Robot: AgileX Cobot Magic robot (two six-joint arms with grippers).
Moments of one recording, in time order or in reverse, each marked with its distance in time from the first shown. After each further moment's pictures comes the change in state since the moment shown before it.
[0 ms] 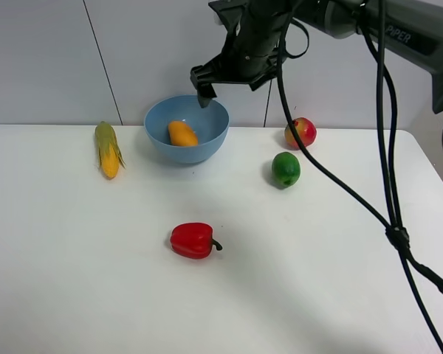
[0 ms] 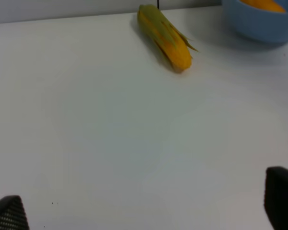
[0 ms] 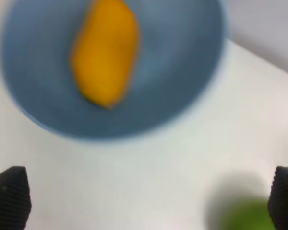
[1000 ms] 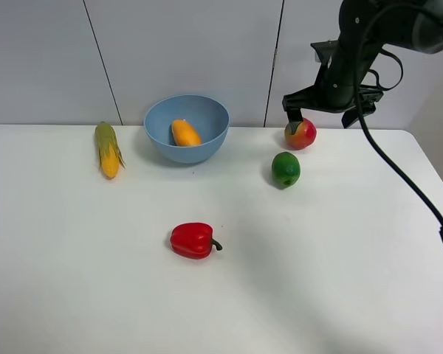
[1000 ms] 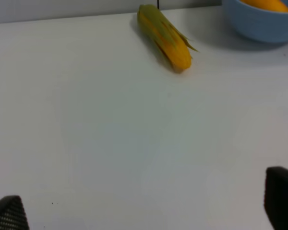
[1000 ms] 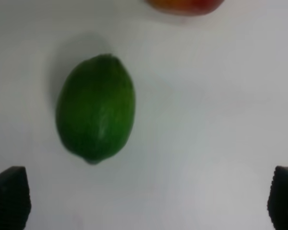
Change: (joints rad) left arm 0.000 0.000 0.000 0.000 0.000 0.000; right arm -0.291 -0.163 0.434 -0.019 -0.118 0.139
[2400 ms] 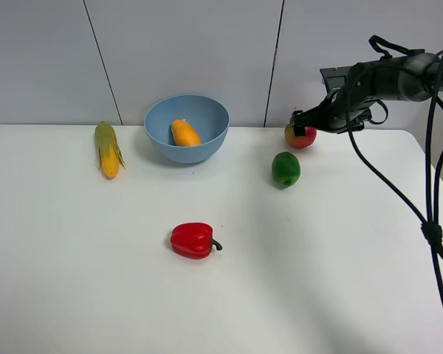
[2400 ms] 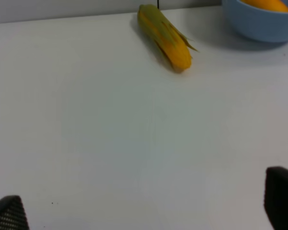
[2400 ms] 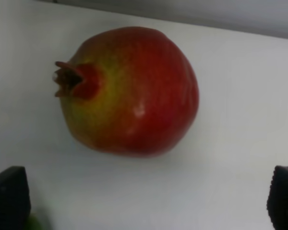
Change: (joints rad) left arm 0.000 0.000 0.000 0.000 0.000 -0.001; right arm -0.140 0.171 0.107 0.038 -0.534 -0.133
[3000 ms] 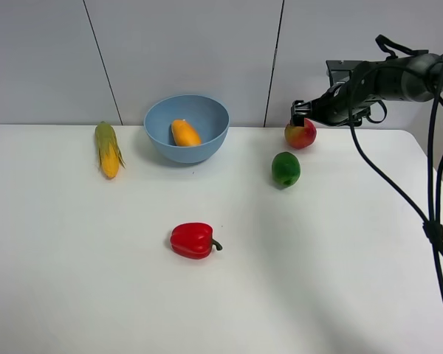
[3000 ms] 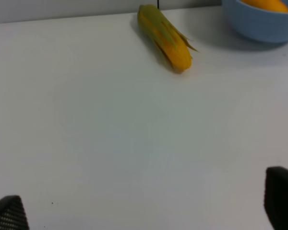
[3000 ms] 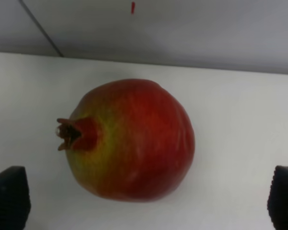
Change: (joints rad) left arm 0.000 0.000 0.000 0.000 0.000 0.000; right arm -0.011 0.013 0.000 0.093 -0.109 -0.011
